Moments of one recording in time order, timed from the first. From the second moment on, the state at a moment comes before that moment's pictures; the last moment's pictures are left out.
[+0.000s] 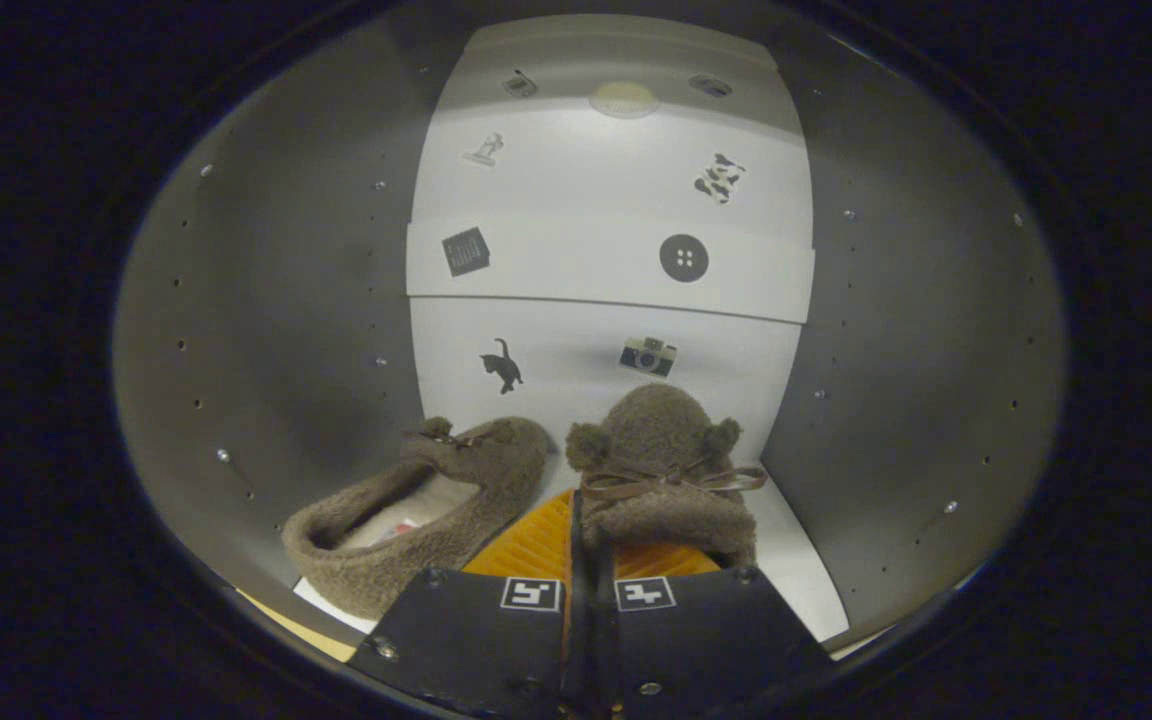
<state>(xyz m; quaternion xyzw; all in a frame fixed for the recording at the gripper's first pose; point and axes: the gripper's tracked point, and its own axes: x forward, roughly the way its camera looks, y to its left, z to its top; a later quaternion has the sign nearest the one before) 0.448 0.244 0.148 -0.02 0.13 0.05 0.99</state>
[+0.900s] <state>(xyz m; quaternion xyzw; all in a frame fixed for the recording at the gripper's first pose) 0.385 0.248 0.168 -0.01 0.13 0.04 0.99</state>
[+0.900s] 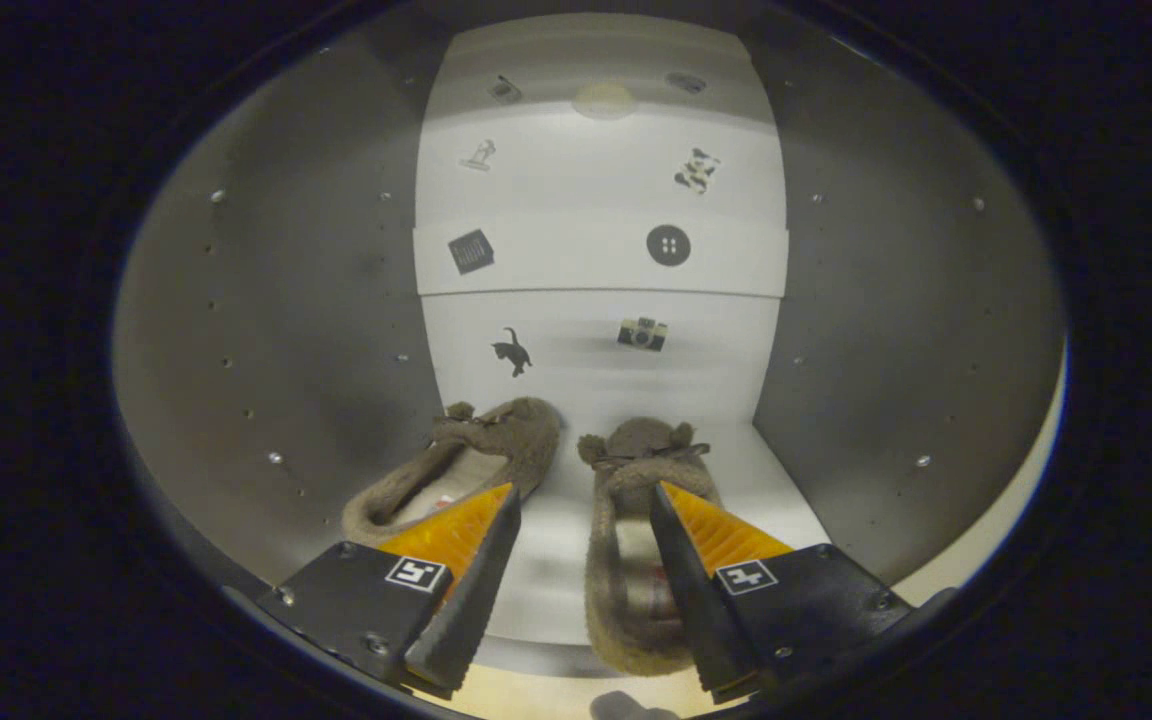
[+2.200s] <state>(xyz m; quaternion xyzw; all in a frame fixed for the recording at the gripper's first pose) -0.097 0.177 0.253 -0.01 -0.04 0.13 0.99</state>
